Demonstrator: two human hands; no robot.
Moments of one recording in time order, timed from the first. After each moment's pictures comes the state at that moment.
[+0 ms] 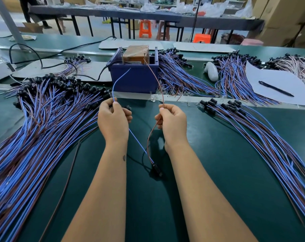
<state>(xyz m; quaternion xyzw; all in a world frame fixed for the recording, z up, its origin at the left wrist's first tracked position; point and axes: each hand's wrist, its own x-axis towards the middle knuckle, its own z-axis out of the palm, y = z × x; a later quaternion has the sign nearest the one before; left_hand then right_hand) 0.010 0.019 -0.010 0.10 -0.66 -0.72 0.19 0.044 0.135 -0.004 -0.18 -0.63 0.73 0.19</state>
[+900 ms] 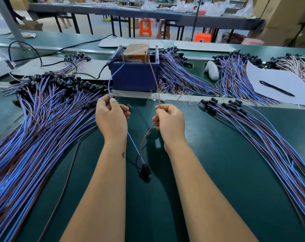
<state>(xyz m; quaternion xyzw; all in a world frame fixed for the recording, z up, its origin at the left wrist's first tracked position) 0.006 0.017 -0.009 0.10 -0.64 -0.74 0.21 0.043 0.132 -0.007 -0.17 -0.69 0.68 0.18</state>
